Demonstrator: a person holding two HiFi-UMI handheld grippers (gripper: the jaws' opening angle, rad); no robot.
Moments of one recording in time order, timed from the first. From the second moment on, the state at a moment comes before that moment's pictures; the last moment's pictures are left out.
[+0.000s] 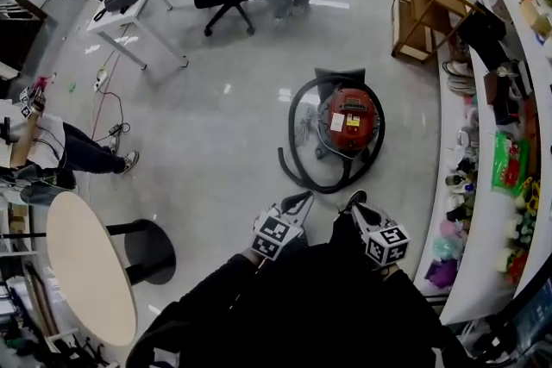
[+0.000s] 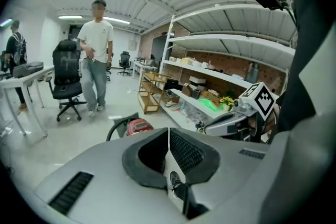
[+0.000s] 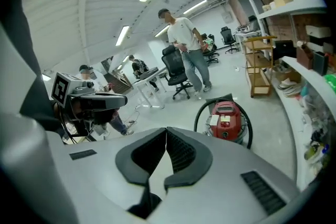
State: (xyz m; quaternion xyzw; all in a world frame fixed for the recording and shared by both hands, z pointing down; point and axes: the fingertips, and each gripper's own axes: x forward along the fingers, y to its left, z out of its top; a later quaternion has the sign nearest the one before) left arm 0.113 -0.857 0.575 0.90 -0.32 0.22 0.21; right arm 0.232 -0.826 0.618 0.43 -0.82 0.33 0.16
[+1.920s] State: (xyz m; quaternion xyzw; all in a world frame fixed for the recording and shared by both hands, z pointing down) left arm 0.115 -0.972 0.933 0.78 -0.44 0.29 0.35; right arm 0.527 -1.240 1.112 0.49 -0.71 0.29 0.41
